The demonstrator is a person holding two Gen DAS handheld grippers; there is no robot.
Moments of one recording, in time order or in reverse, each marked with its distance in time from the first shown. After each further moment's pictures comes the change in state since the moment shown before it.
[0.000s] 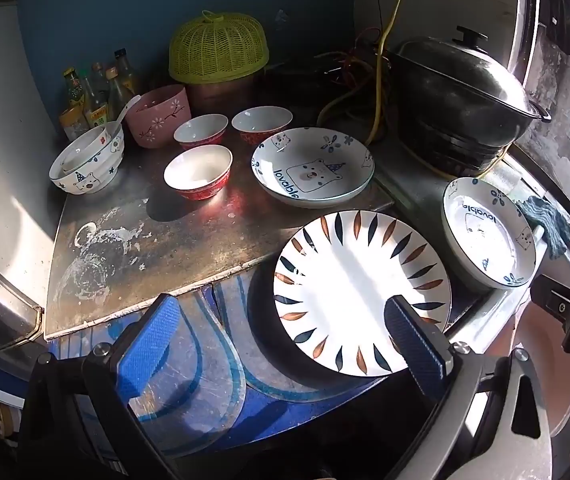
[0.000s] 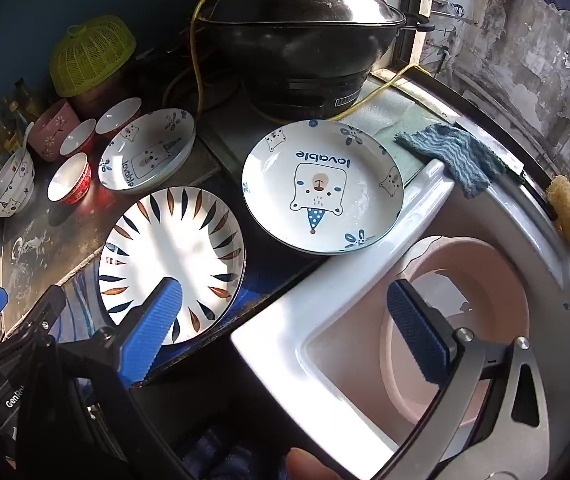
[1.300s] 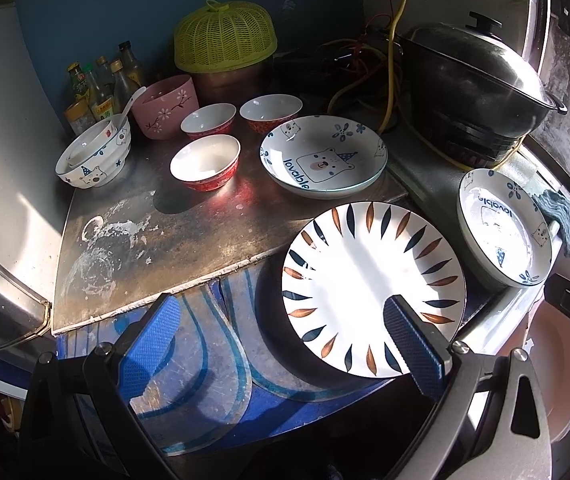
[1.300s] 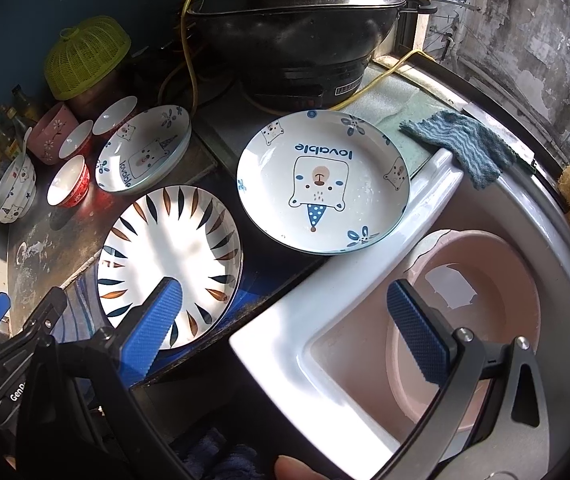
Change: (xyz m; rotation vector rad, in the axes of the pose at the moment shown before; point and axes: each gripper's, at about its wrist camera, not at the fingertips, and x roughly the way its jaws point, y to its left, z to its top) left arm 0.011 -0.004 0.004 0.006 0.049 0.047; right arm 0.014 -0.011 0.005 0.026 0.037 0.028
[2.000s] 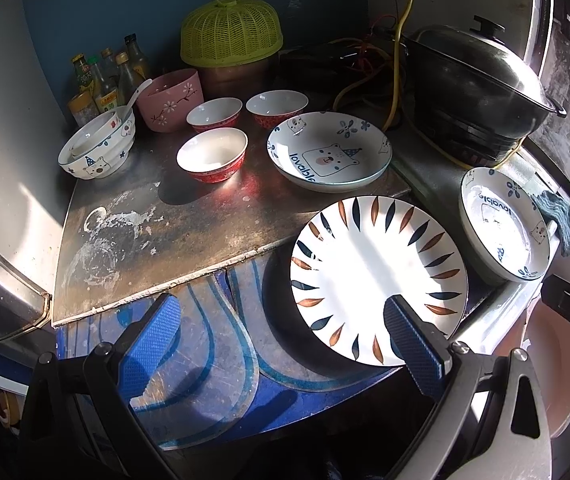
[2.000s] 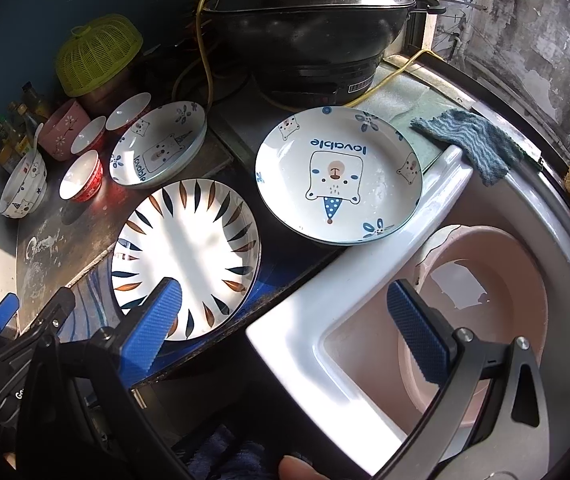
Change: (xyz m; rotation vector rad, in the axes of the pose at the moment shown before) left arm -0.004 0.011 -0.006 -0.017 0.010 -0.012; right arm -0.005 0.009 -0.008 -0.006 0.000 0.031
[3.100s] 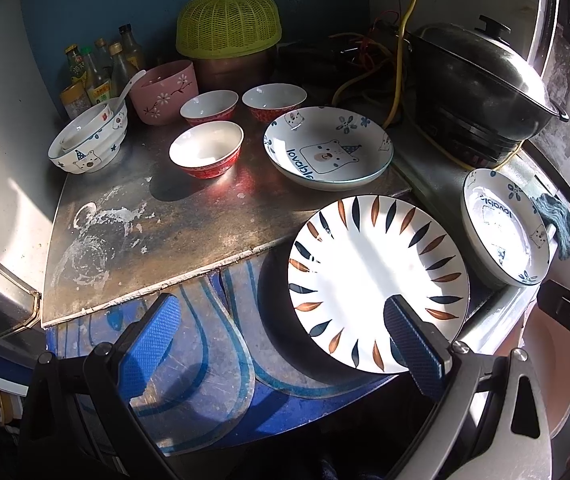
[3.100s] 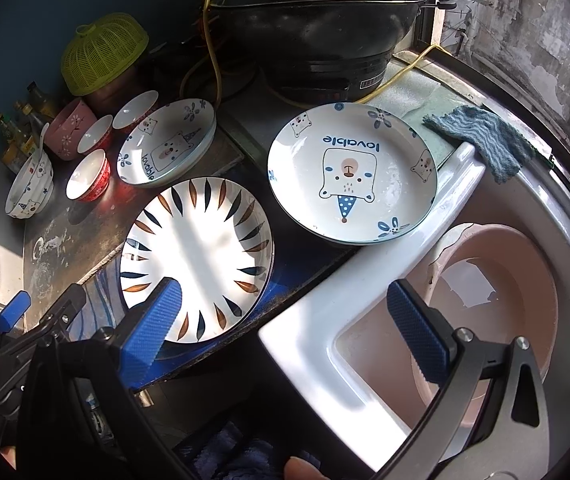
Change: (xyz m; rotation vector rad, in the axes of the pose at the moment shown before) left arm 0.015 0.004 0.007 -0.018 0.023 -0.038; right arm 0.007 0.005 0.002 0.006 0.014 0.037
